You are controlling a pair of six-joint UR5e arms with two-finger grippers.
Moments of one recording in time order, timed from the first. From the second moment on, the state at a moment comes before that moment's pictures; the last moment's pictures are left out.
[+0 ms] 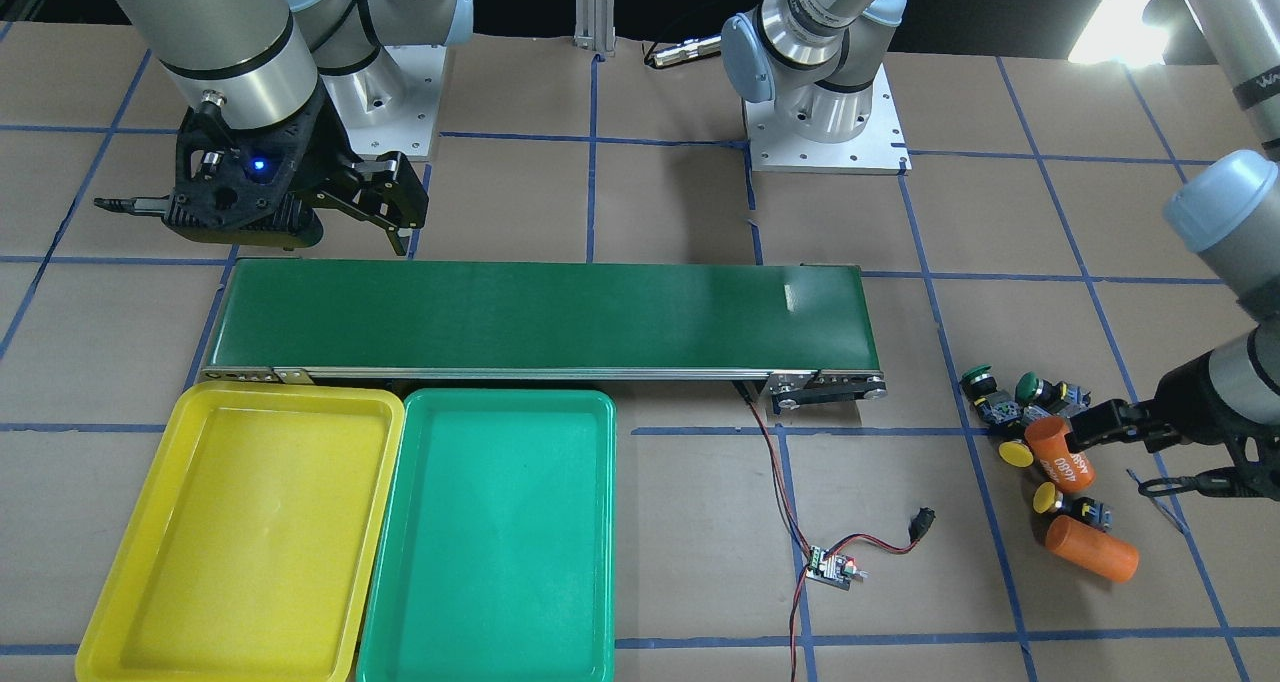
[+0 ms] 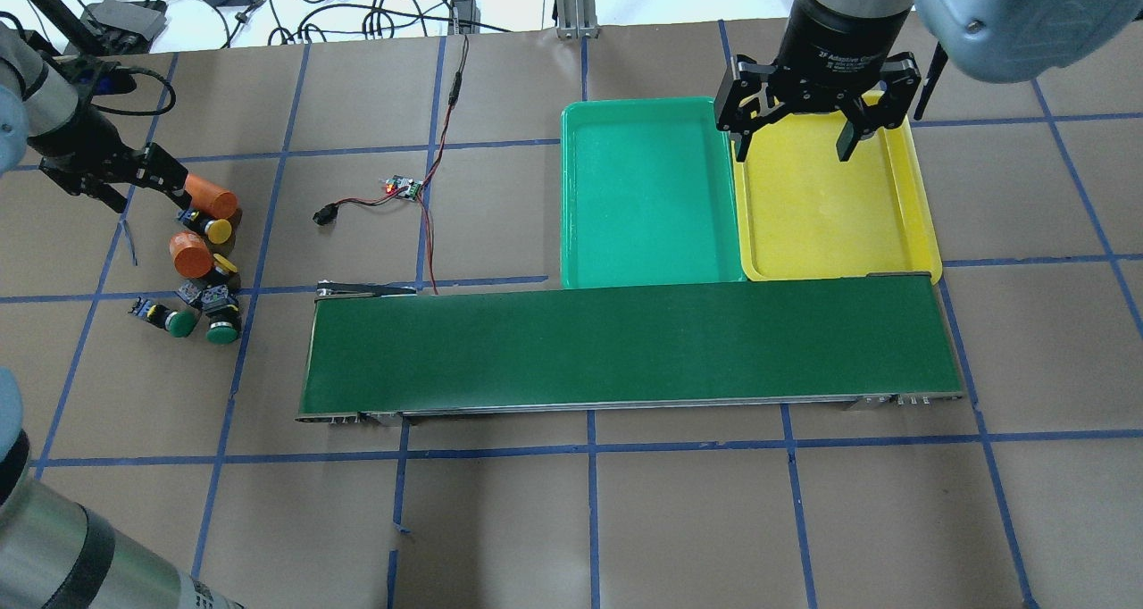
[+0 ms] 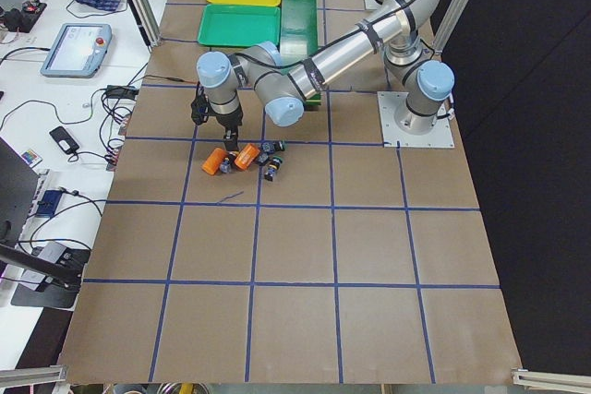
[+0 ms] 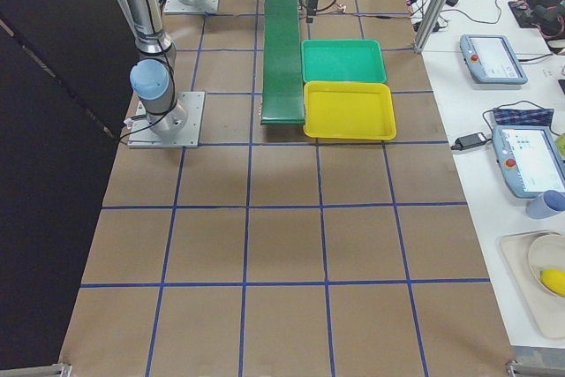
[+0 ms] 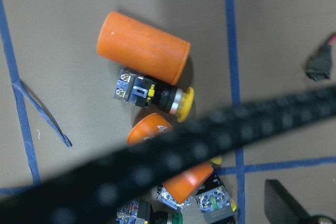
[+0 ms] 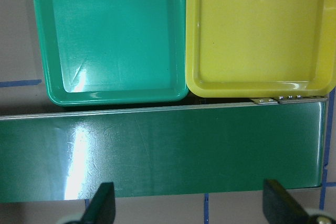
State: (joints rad) left arm -1.07 -2.04 -1.51 -1.23 1.57 0.43; right arm 1.65 -1.46 1.46 -1.53 -1.56 0.12
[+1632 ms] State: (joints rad) left arm -1.03 -2.11 -1.60 -1.11 1.54 0.21; right arm 1.65 -1.46 1.46 -1.53 -1.56 0.12
